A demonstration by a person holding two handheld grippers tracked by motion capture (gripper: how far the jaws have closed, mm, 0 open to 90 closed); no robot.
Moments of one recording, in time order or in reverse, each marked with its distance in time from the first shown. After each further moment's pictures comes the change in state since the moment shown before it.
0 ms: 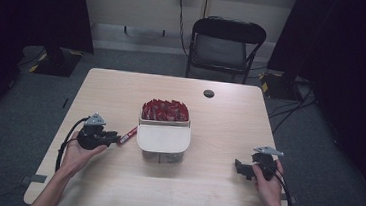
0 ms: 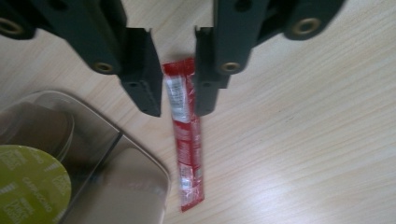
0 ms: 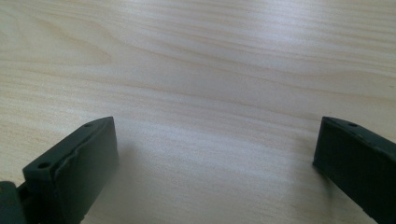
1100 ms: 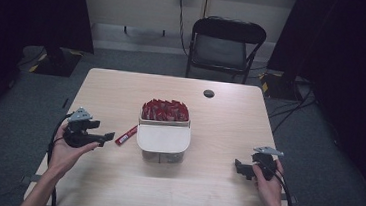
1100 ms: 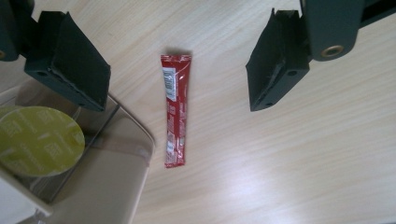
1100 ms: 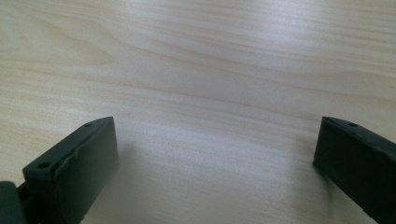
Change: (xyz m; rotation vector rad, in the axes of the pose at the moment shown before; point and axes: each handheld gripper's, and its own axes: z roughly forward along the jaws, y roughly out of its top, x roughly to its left) left arm -0.002 0.012 -0.048 -0.104 0.104 -0.058; right arm 0.000 0.000 0.000 0.000 0.002 -0.002
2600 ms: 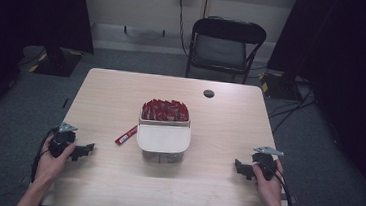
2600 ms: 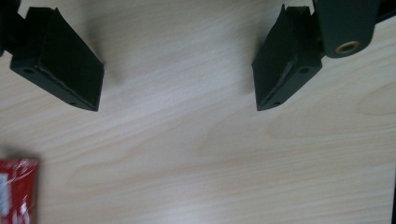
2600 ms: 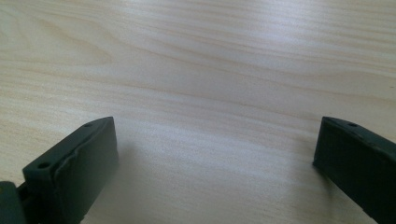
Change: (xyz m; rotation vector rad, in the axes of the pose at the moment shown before) left arm 0.043 -0.073 0.009 0.171 0.242 -0.125; right arm 0.000 0.000 0.000 0.000 0.000 0.000
